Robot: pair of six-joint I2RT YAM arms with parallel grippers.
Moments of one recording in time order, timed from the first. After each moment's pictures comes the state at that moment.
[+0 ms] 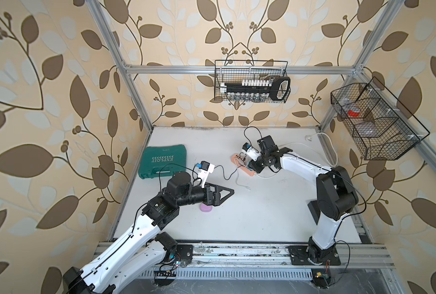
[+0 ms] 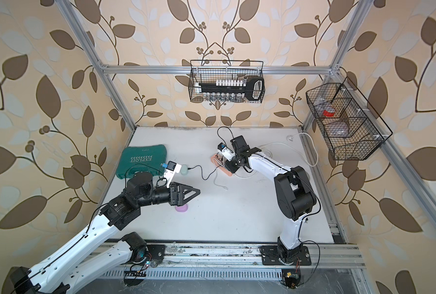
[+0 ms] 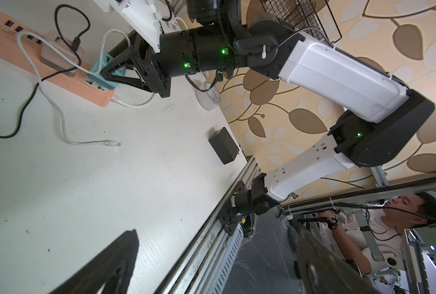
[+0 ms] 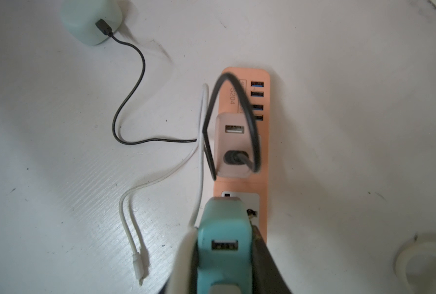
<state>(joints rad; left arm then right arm) -0.59 0.75 0.68 -0.28 0.60 -0.71 0.43 1.85 1.33 -0.47 -0.17 -0.34</state>
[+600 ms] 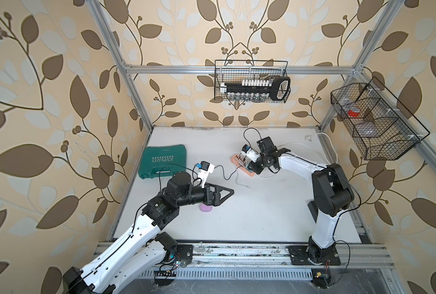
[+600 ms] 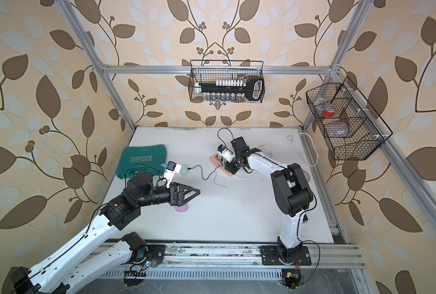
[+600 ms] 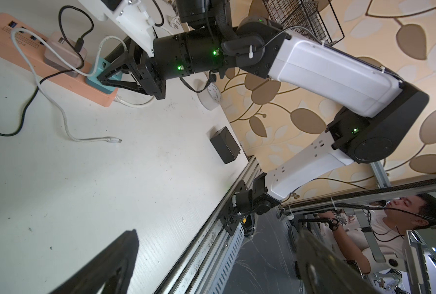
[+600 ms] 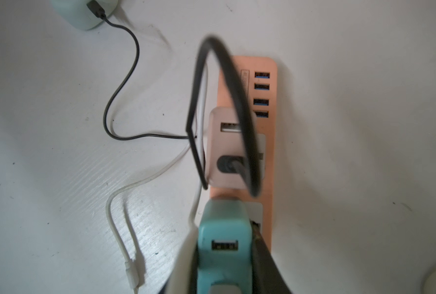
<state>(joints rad) -0.59 0.75 0.68 -0.28 0.59 -0.70 0.41 1.91 1.33 -0.45 -0.22 -0.38</state>
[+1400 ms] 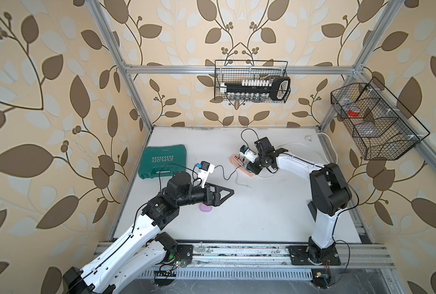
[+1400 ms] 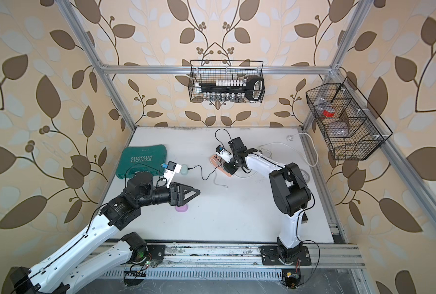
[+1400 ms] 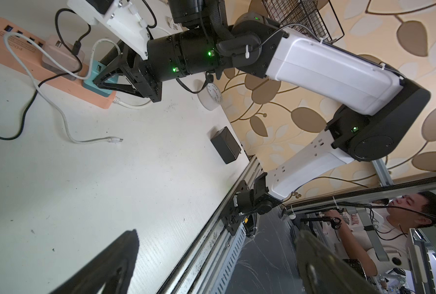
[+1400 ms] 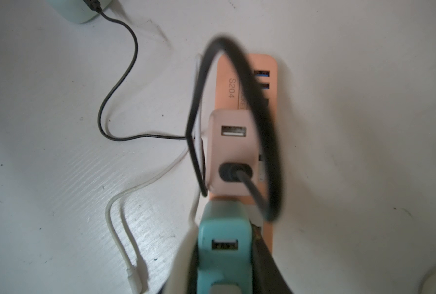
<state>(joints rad) -0.59 0.75 0.68 -0.28 0.59 -0.69 0.44 1.92 1.35 -0.46 -0.17 -0.37</state>
